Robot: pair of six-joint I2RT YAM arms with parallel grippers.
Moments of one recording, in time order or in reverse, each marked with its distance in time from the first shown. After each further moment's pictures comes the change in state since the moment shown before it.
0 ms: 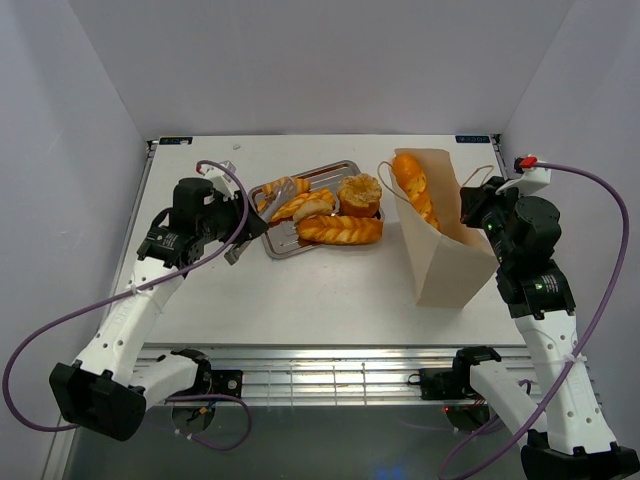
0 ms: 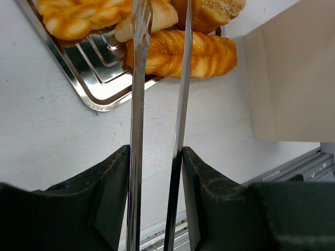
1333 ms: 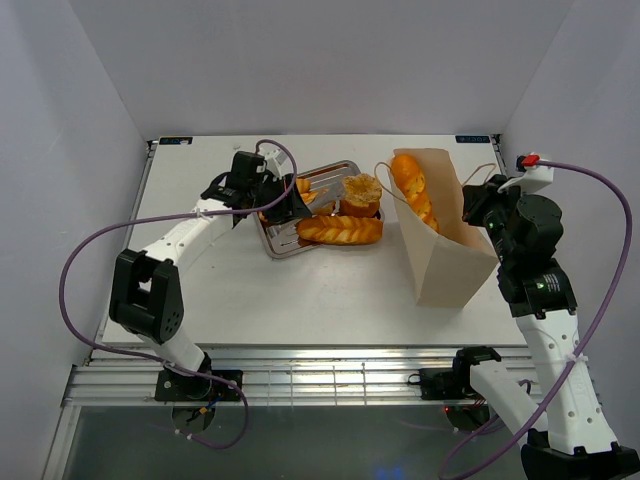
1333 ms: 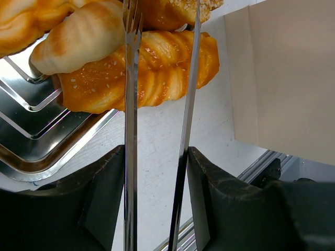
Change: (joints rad) left arm -0.077 0.537 0.201 0.204 0.223 -0.030; right arm 0.000 0.005 0.019 -0.012 0.021 -0.009
